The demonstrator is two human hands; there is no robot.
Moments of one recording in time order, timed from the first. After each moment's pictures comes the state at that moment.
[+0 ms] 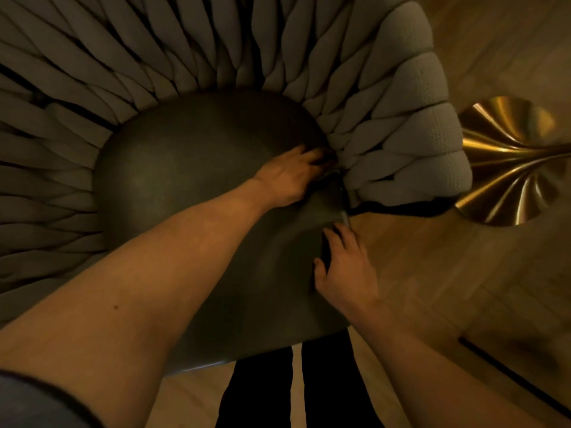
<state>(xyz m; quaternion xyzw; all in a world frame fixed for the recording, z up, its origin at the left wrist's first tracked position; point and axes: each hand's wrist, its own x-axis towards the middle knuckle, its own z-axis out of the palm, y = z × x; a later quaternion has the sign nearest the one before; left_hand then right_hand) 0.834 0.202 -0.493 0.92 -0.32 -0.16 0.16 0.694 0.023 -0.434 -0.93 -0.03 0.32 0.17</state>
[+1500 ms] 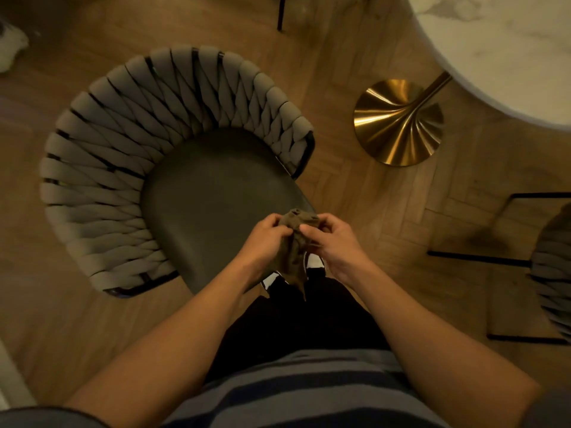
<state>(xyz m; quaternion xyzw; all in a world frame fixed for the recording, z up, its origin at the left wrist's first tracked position) 0.597 0.156 -0.174 0.68 0.21 -0.39 0.58 0.560 0.010 -0.179 -0.56 0.35 0.22 0.72</state>
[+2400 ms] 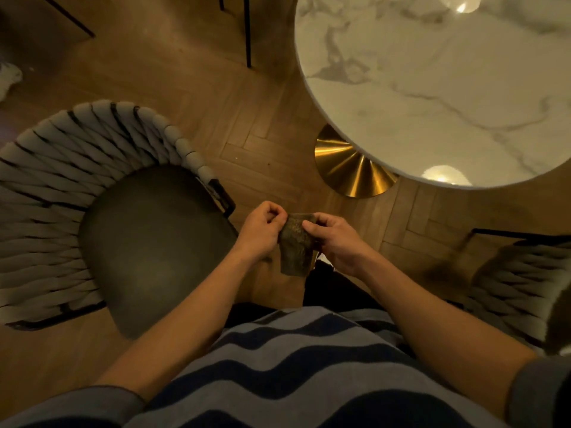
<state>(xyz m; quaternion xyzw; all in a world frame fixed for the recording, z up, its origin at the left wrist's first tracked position) 0.663 -0.107 -0.144 0.77 0.14 -0.28 0.56 0.630 -0.275 -0.135 -0.55 0.25 0.30 0.74</state>
